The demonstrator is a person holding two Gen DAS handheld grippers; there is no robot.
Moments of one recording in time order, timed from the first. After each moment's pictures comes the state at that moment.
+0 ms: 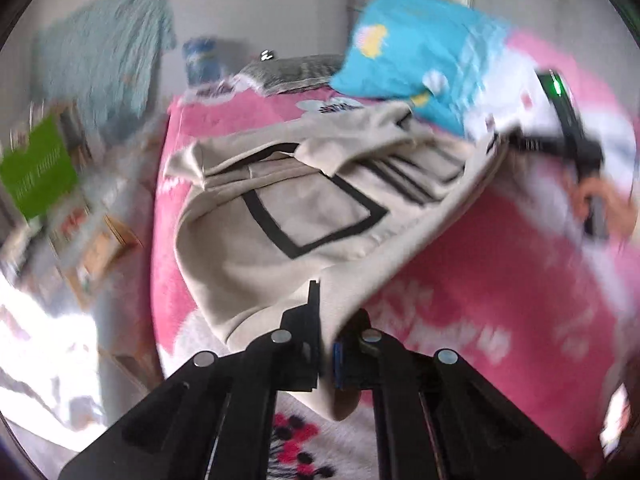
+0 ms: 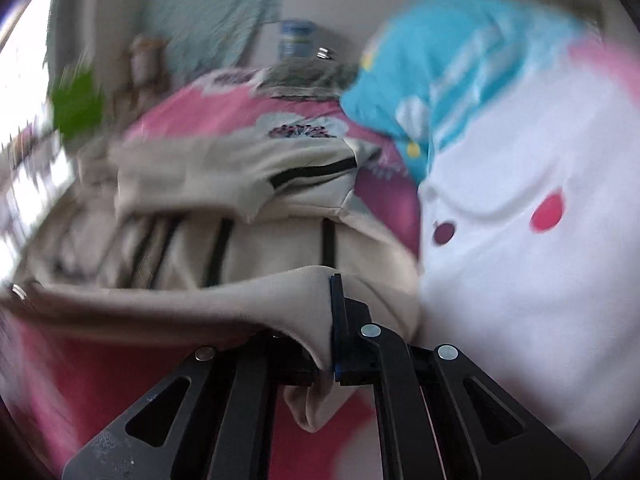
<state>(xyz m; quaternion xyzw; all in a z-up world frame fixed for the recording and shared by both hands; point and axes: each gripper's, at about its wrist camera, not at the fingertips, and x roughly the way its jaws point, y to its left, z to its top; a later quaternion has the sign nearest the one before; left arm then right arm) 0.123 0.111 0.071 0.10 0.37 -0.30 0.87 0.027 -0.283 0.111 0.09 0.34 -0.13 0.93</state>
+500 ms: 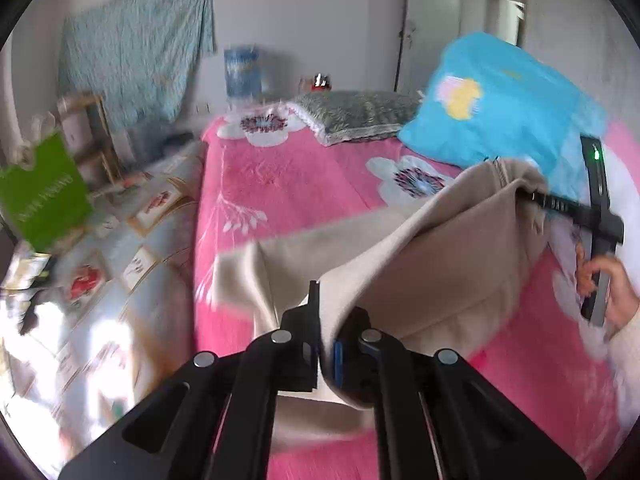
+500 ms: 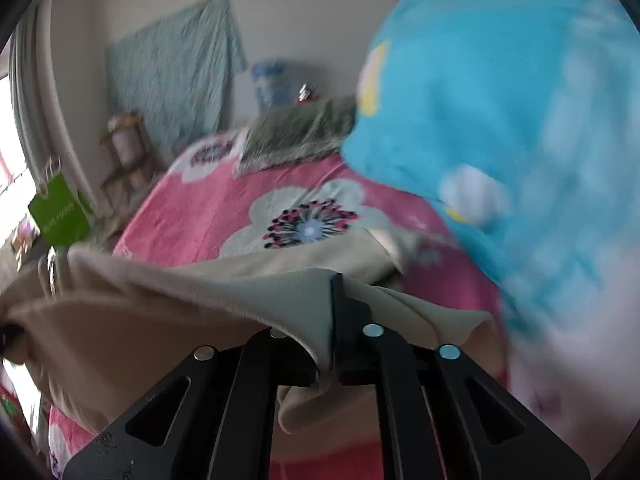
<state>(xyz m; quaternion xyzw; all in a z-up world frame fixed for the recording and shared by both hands) 0.317 0.093 0.111 0.06 0.38 -0.26 0.89 0.199 -0.309 0.138 0.11 0.33 -0.13 0.93</state>
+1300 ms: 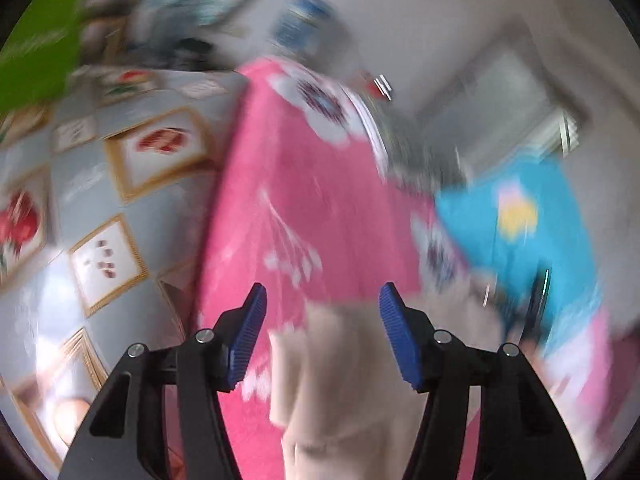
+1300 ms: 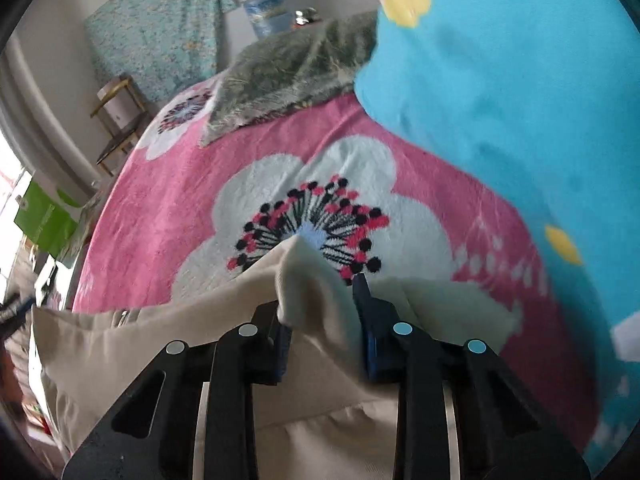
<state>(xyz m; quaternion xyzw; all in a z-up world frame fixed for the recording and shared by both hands) 0.449 0.155 0.082 -0.14 0.46 -0.29 0.83 0.303 -0.370 0.090 0.21 0.41 -0.08 0.88</state>
